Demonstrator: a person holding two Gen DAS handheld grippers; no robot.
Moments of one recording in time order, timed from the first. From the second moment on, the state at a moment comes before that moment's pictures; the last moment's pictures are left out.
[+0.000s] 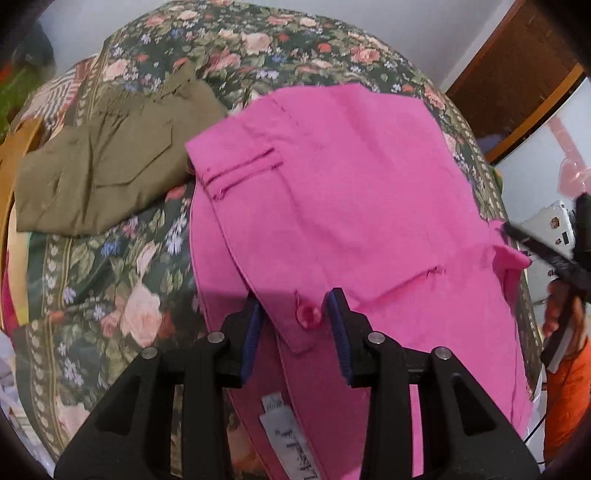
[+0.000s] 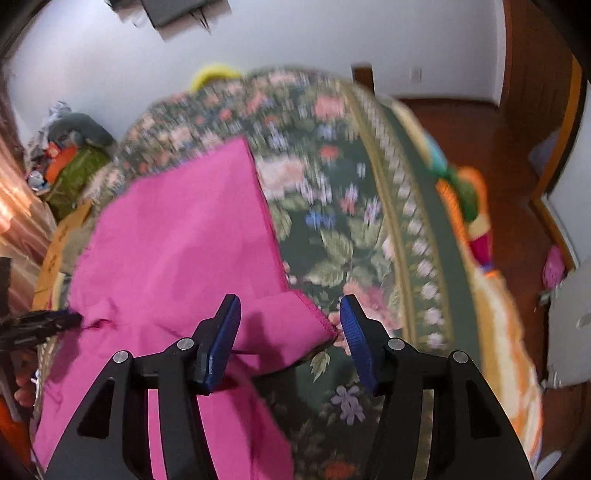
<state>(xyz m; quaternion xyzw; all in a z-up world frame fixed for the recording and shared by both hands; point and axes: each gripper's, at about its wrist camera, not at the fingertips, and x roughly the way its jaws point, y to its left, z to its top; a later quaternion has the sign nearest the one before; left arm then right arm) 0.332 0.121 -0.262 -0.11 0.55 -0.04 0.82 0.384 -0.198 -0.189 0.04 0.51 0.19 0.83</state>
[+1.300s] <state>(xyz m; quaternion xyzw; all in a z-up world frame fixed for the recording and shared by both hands) 0.315 0.116 -0.260 0.04 0.51 0.06 0.86 0.335 -0.168 -0.174 -0.01 0.45 0.27 0.85</state>
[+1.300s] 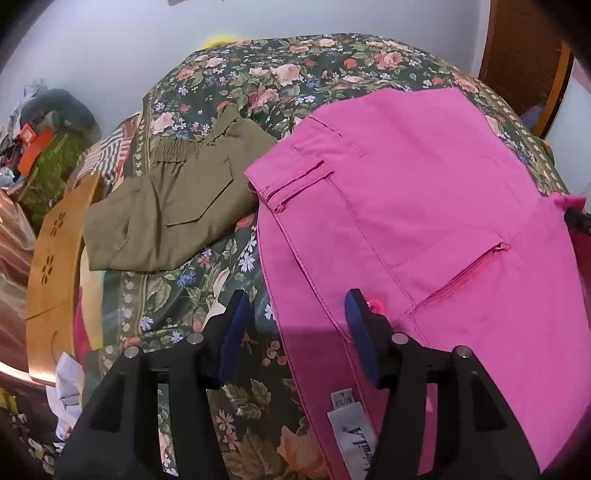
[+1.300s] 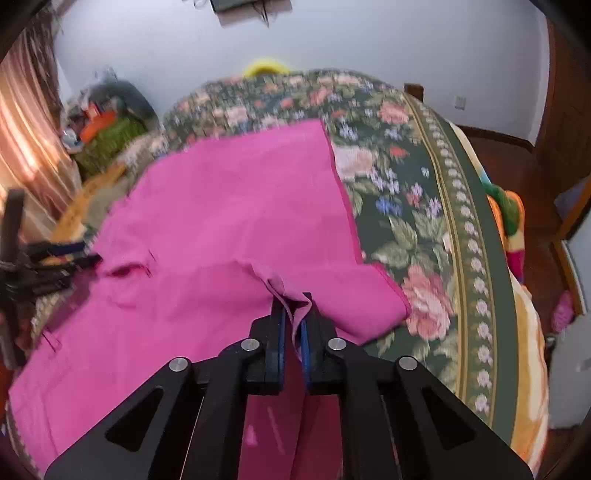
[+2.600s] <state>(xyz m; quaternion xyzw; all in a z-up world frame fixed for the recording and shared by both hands) 0.400 0.194 -0.257 -0.09 0.50 0.04 0.86 0.458 -0.118 -0.139 -0.05 0.45 0.24 0.86</state>
